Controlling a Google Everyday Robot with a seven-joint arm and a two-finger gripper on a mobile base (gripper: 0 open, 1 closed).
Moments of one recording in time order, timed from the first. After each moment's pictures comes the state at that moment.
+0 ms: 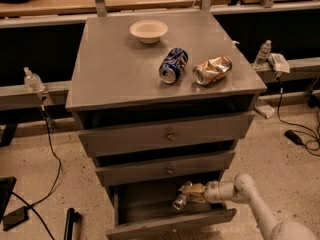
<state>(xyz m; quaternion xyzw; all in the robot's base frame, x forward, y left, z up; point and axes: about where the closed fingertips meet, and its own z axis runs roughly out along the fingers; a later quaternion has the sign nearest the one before) 0.566 -0.153 0.233 -0.83 0.12 0.02 0.54</state>
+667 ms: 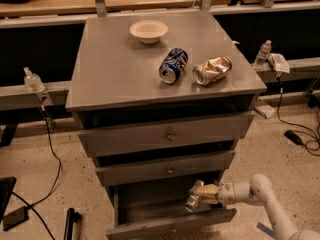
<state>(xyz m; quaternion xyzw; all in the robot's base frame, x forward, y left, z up) 0.540 -0.195 0.281 -0.82 0.09 0.01 0.57</state>
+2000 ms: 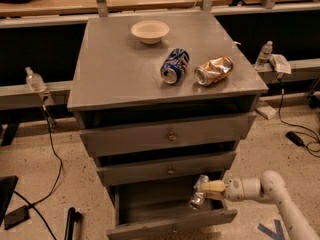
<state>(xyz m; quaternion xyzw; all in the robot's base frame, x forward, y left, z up) 0.521 -0.196 0.361 -0.80 0.04 -0.02 0.60</state>
